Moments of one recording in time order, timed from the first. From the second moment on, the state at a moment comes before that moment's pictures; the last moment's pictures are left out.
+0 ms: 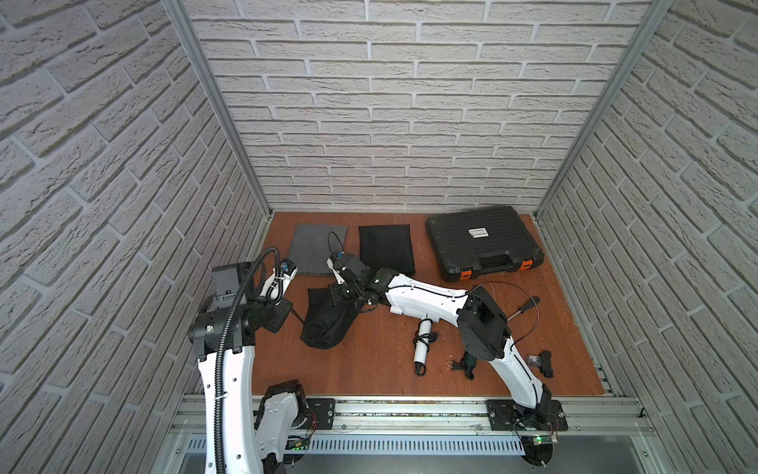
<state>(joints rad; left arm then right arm) 0.22 0.86 1.19 -1.25 0.11 0.66 0.96 2.28 1.94 -0.43 -0.10 0.61</state>
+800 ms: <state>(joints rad) 0.09 1.03 1.25 -1.25 0.06 0.69 0.95 2.20 1.91 -0.67 -0.11 0.54</state>
